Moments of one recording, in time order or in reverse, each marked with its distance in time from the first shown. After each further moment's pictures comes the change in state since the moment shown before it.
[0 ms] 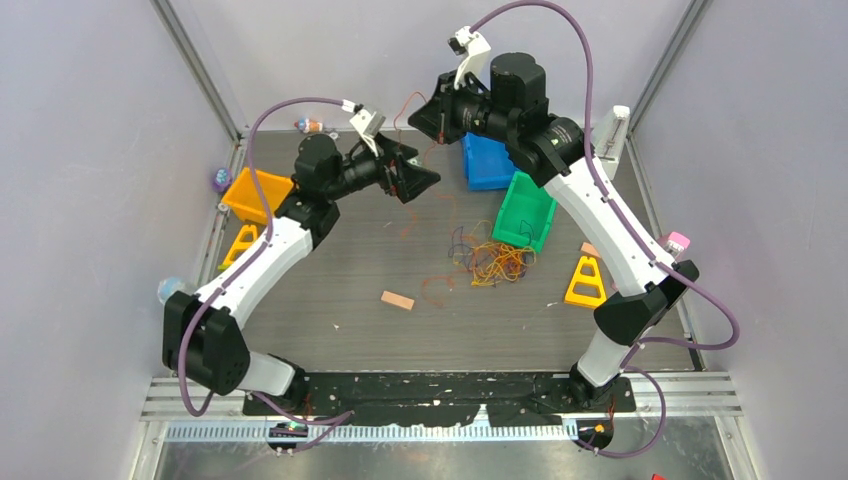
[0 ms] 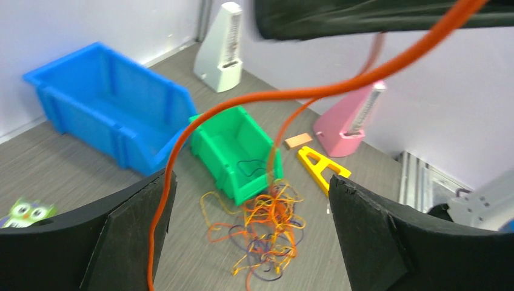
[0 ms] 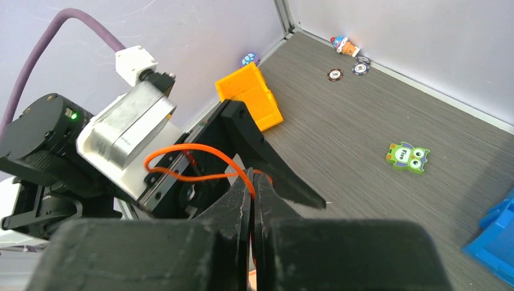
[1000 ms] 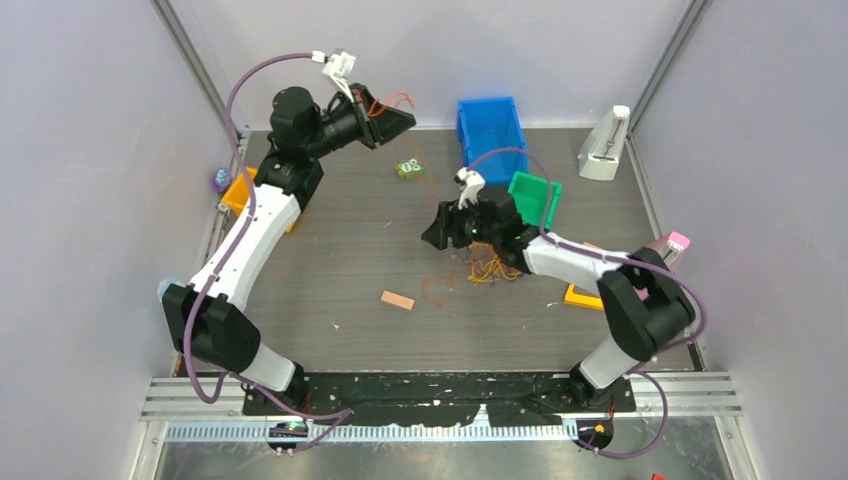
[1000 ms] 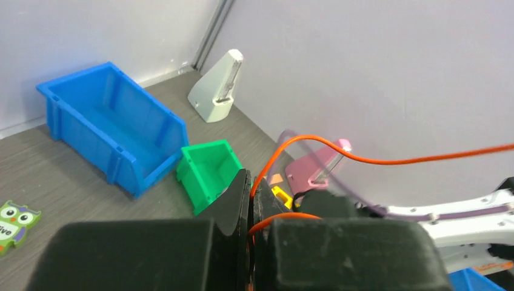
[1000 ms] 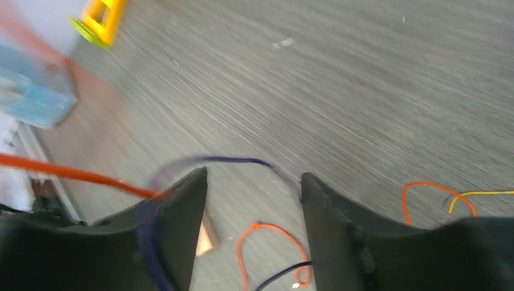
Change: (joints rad) left arm 0.088 0.107 0.344 -0.210 0.030 -0.220; right arm -0.039 -0.173 -1.168 0.755 -0.003 0.100
